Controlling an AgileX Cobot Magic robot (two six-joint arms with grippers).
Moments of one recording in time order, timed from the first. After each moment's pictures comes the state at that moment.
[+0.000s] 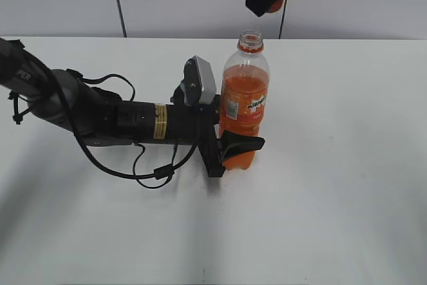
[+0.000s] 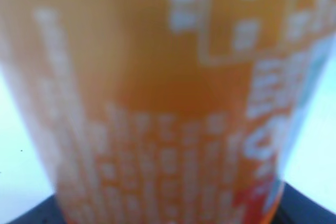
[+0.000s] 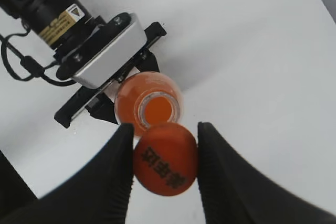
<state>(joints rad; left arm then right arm) -0.46 2.31 -1.18 1.19 -0.97 -0.45 0.63 1.74 -1.77 0.04 1.22 -0.47</state>
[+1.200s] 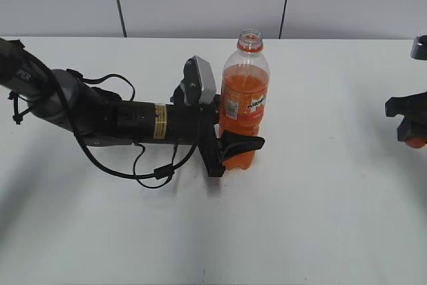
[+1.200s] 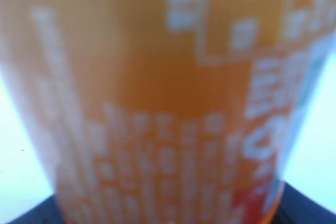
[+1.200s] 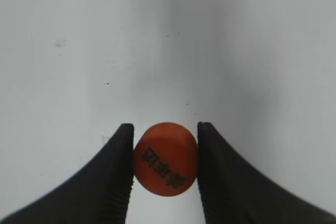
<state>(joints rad) -0.46 2.31 -1.18 1.18 -0.97 -0.45 0.02 1.64 -0.86 0.01 0.52 0.11</state>
